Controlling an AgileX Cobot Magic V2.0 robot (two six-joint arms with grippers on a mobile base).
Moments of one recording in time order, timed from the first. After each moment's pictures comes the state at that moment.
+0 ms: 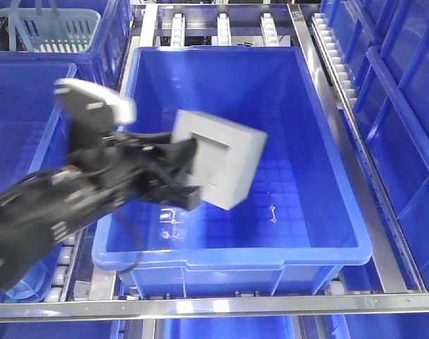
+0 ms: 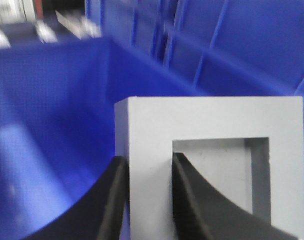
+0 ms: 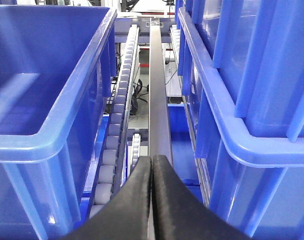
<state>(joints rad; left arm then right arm) -0.69 1.36 -0.87 -0.11 -0.14 -0.03 0.00 0.02 0.03 -0.06 0.14 0.04</state>
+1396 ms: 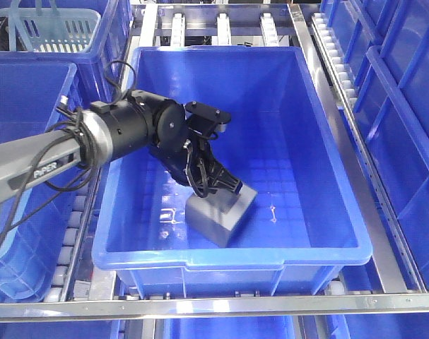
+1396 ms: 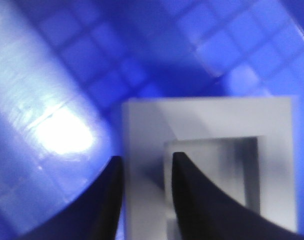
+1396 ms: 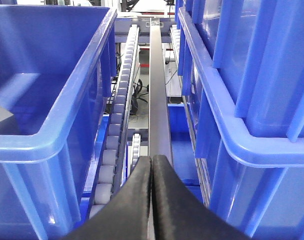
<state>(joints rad) -0.58 2.09 -1.73 -0.10 0.81 0.03 0.00 0.02 0.03 -0.06 0.14 0.04</state>
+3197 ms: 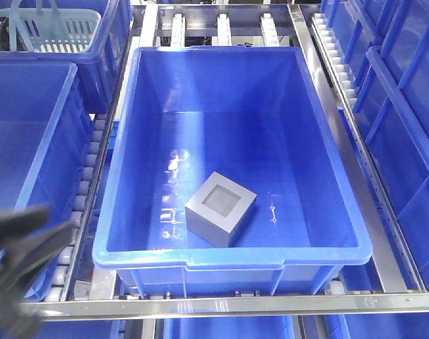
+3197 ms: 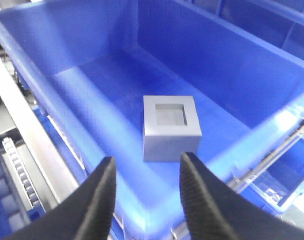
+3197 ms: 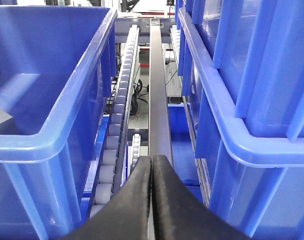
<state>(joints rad) -0.58 0.67 -0.51 -0.08 0.26 0.07 0.00 0.02 0.03 -0.06 0.14 0.04</state>
